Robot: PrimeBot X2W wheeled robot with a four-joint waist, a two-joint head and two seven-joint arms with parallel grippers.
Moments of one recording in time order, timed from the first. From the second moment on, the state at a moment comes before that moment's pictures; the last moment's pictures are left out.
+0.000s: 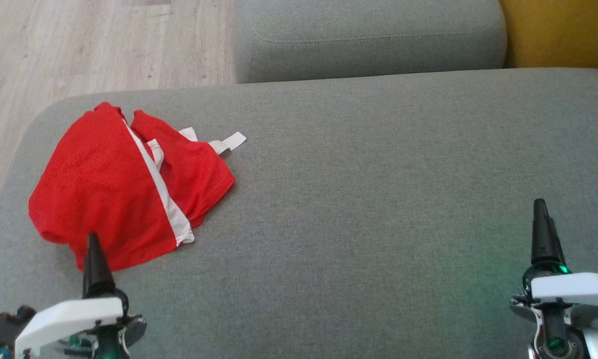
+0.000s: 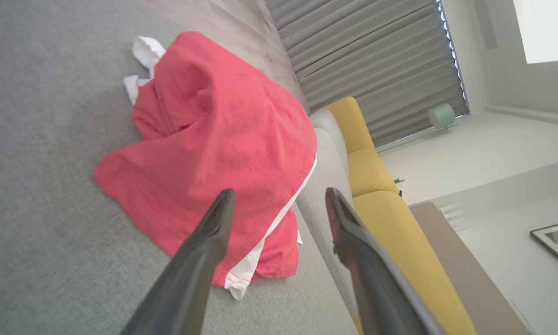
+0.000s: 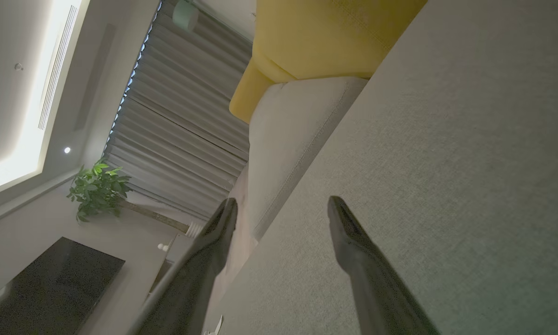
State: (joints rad) left arm -0.01 0.04 0.06 0.17 -1.21 -0.03 -0.02; right arm 0.00 -0.04 -0.10 0.18 1.03 0.12 -0.01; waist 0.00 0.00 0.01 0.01
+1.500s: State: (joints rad) left arm -0.10 0.17 -0.41 0.09 -0.46 0.16 -0.14; right arm 0.00 -0.04 0.00 0.05 0.23 0.12 -0.14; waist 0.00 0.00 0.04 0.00
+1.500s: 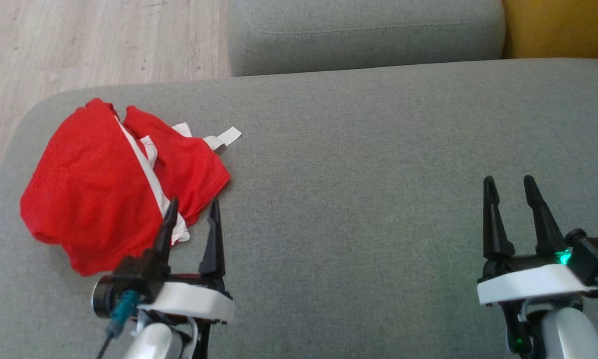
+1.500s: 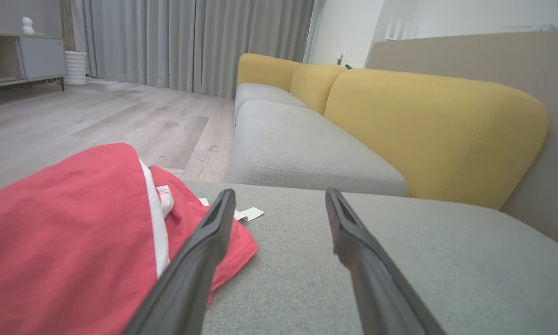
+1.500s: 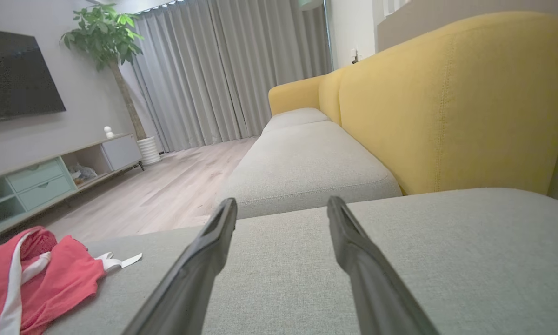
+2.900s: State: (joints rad) left arm -0.09 0.09 -0.39 0.23 -0.28 0.09 -0.25; right arm 0.01 -0.04 0.00 0.17 0.22 0.12 -0.25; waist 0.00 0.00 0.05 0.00
